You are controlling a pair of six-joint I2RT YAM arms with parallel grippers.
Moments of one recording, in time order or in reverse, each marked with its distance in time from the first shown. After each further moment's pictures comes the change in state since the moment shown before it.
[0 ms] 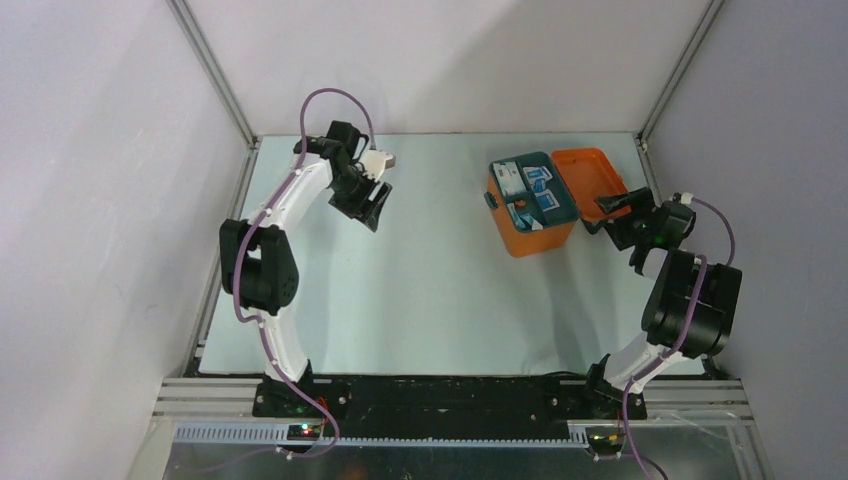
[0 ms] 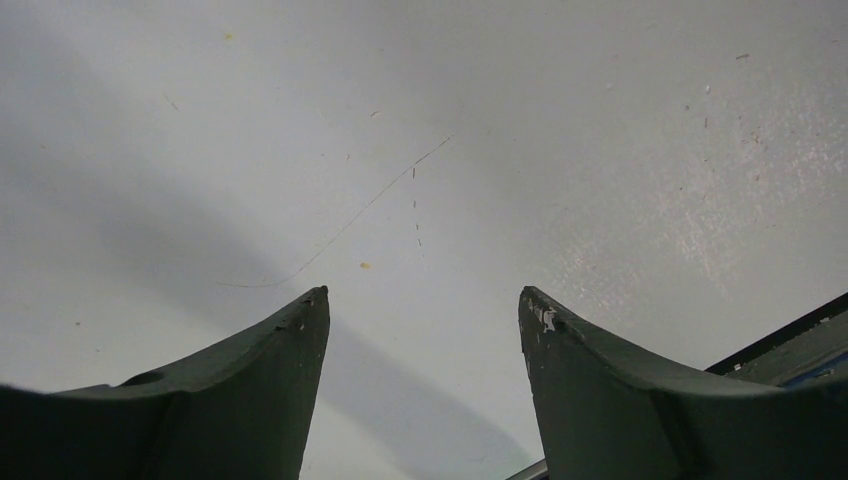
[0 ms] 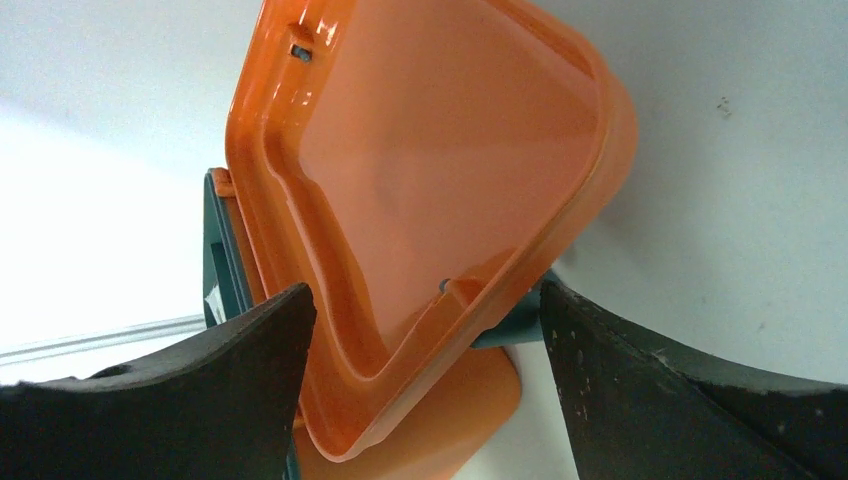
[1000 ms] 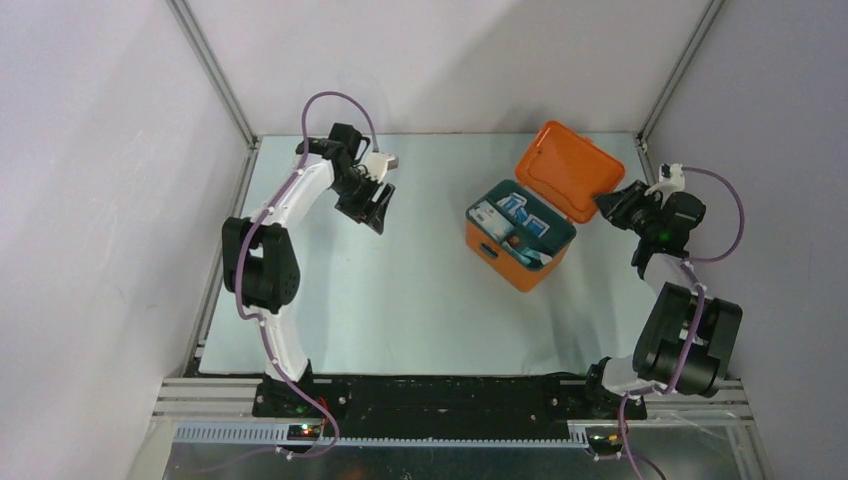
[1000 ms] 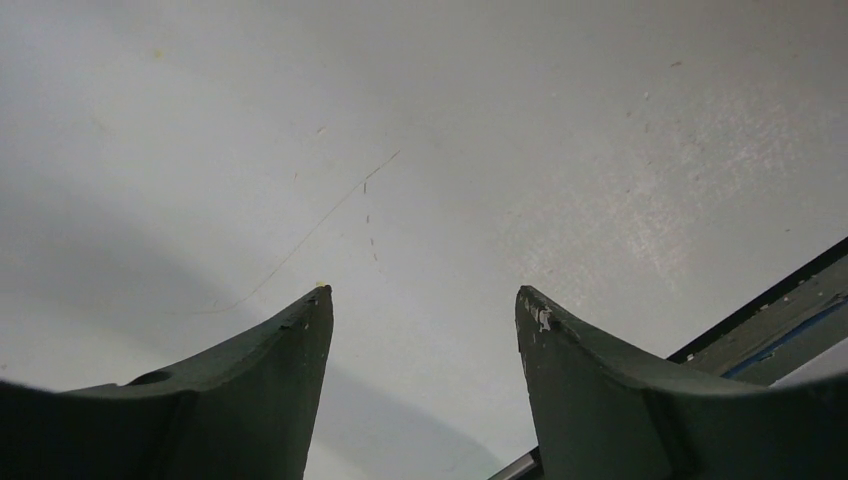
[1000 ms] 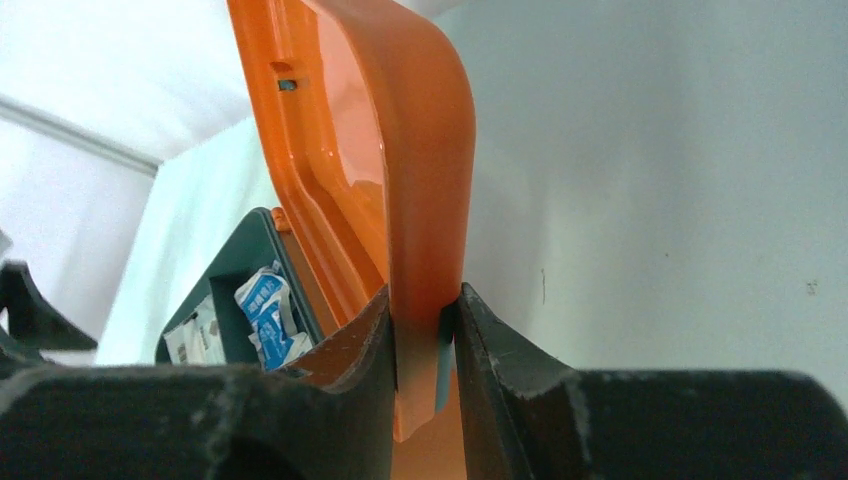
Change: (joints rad) left arm -0.001 0.008 -0.014 -0.005 0.082 -0.021; right arm 0.044 -0.207 0.000 -0.003 -0.177 -0.418
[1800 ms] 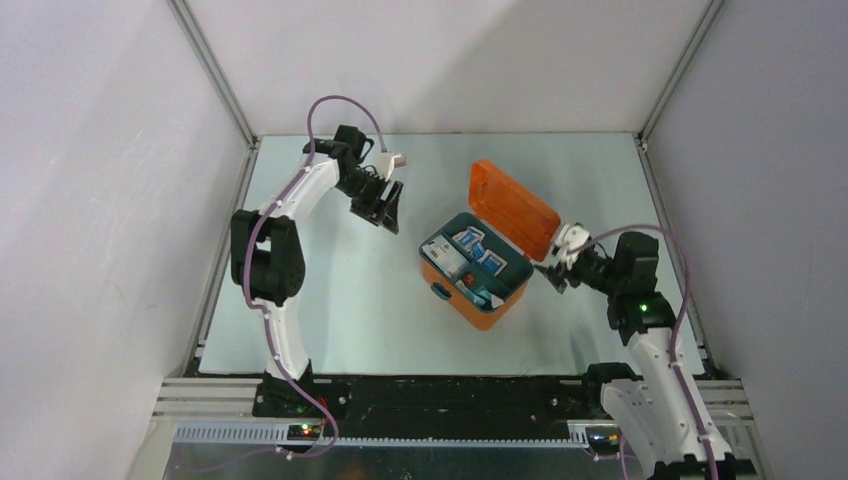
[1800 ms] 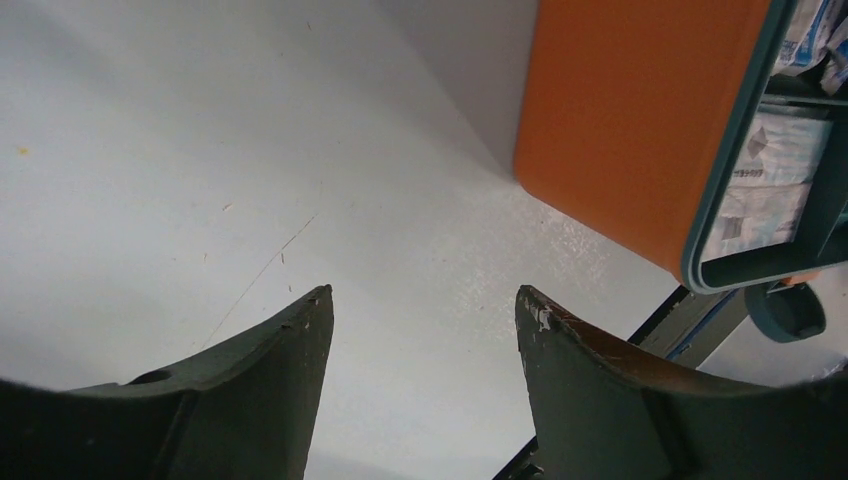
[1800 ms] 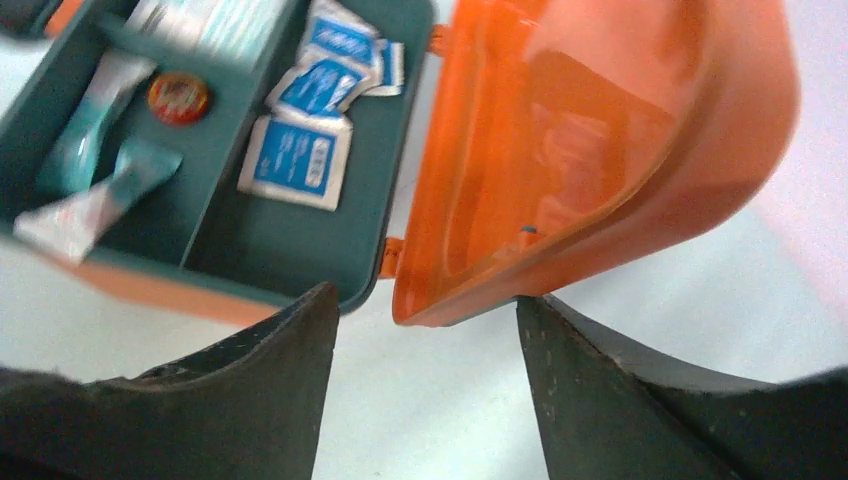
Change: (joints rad) left arm -0.001 0.073 0.027 0.035 0.219 -0.032; right arm 0.417 -0.674 -0.143 -0.660 -0.069 -1.085
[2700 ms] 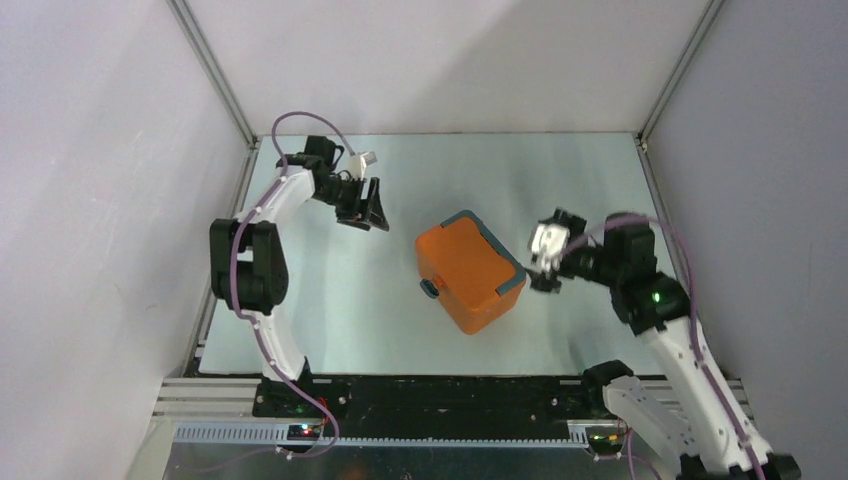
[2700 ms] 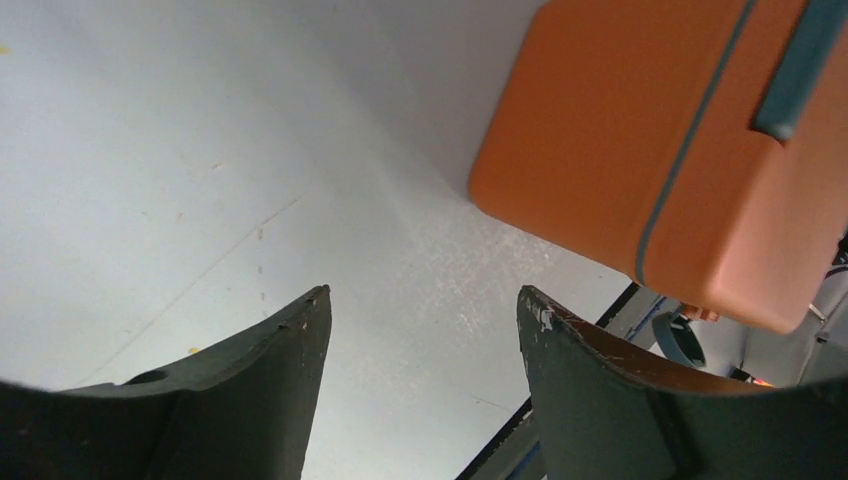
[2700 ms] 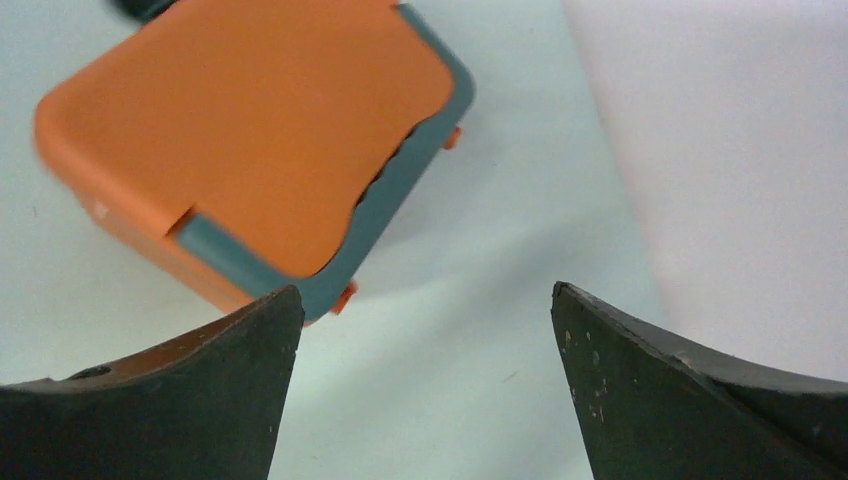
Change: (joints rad) left arm 0.128 -0.074 -0.170 0.144 0.139 -0.169; right arm 0.277 -0.026 0.264 -0.389 0.147 -0.379
